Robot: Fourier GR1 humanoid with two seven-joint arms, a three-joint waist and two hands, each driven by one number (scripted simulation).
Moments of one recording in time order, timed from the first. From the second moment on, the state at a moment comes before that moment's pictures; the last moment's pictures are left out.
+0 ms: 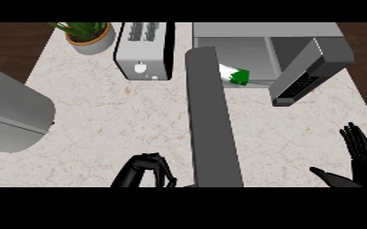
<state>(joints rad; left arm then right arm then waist) 0.19 0.05 -0.44 -1.53 -0.10 -0.03 -0.39 -0.13 -0.40 -0.31 -0.53 -0.12 0.20 -1.00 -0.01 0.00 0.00</state>
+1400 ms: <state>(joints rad) -0.39 0.03 -0.93 -1.02 0.14 0.17 -0.26 -0.10 -0.49 -0.22 -0.75 -0.21 0.33 -0.93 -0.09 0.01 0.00</state>
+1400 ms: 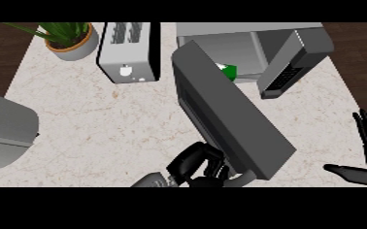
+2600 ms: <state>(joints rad) -0.81 0.00 -0.95 -0.94 0.46 0.47 -0.27 -0.20 -0.52 -0.11 -1.00 -0.31 0.40 -0.76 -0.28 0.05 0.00</state>
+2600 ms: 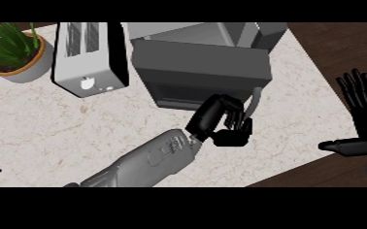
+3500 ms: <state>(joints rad) -1.05 0.02 -0.87 -0.77 0.59 0.54 -0.26 -0.31 -0.56 -0.07 -1.10 -0.41 0.49 -0.64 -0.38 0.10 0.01</state>
